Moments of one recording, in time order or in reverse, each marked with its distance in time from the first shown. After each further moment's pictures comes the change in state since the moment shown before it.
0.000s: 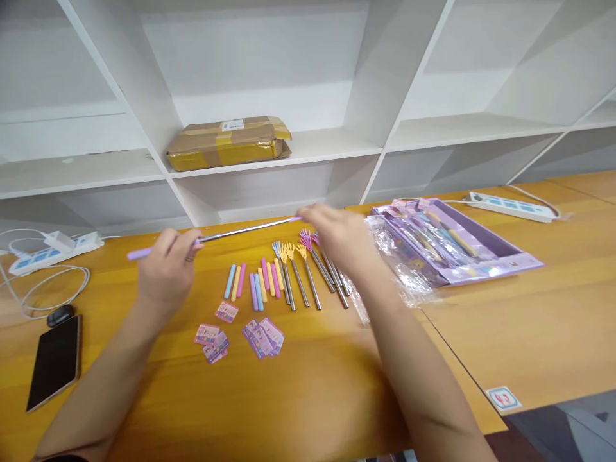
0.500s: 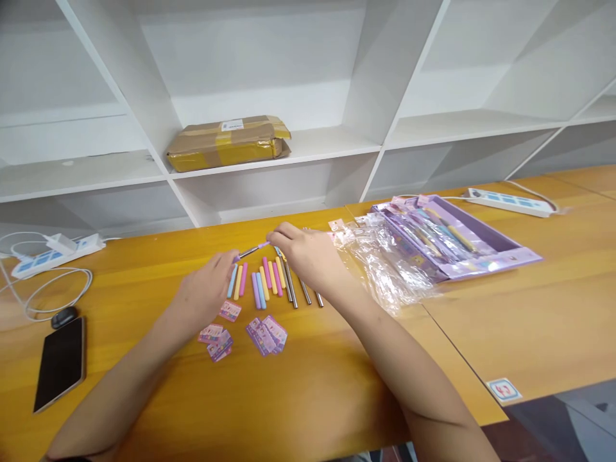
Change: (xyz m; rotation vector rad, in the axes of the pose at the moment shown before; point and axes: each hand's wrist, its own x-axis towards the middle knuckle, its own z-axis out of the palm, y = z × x) left_hand -0.018 0.035 0.010 -0.140 -0.590 0.037; right_hand 0.002 -0.062 0.005 -0.002 -0.272 -0.088
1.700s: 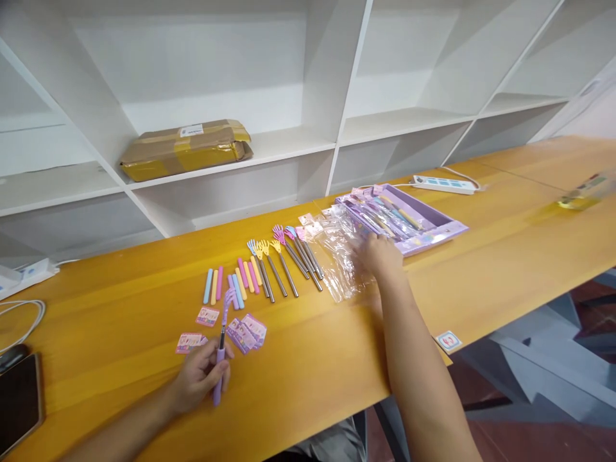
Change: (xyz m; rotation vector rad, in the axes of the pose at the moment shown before) left_hand -0.112 -0.006 0.124 -1.333 -0.457 0.066; right_hand -0.149 0.206 0.073 -0.241 -0.214 0.991
